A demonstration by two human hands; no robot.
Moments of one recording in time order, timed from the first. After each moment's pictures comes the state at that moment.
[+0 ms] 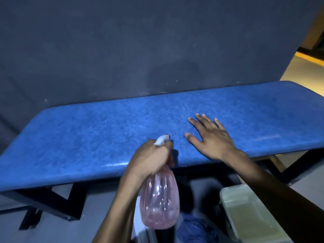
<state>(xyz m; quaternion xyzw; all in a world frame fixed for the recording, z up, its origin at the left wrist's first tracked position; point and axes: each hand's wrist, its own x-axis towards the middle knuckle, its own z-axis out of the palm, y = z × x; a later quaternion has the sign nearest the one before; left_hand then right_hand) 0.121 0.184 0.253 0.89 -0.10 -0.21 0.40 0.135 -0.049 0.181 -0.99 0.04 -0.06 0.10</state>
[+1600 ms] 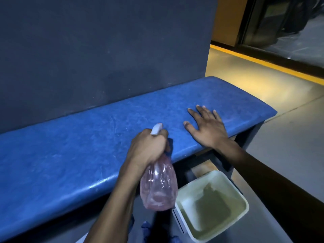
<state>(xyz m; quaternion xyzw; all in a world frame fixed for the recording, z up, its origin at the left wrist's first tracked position) 0.118 -0.014 0.251 0.89 -0.20 -0.18 0.36 0.080 -0.243 0.173 -0.96 0.24 -0.11 0.08</state>
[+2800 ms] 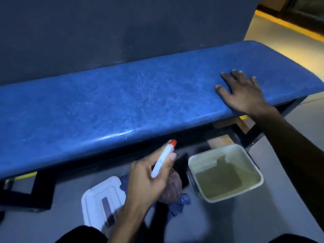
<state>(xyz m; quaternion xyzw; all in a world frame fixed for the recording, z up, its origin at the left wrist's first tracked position) 0.017 0.118 0.145 0.82 -0.19 -0.05 0.54 0.076 -0.236 0.187 -0.97 0.22 -0.09 0.09</state>
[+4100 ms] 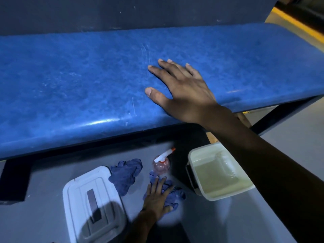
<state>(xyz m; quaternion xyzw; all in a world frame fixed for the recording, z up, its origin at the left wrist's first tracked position) 0.007 0.121 -0.210 0.90 -0.35 -0.21 0.15 0.126 -0.059 0.174 -0.99 0.00 -0.10 0.12</state>
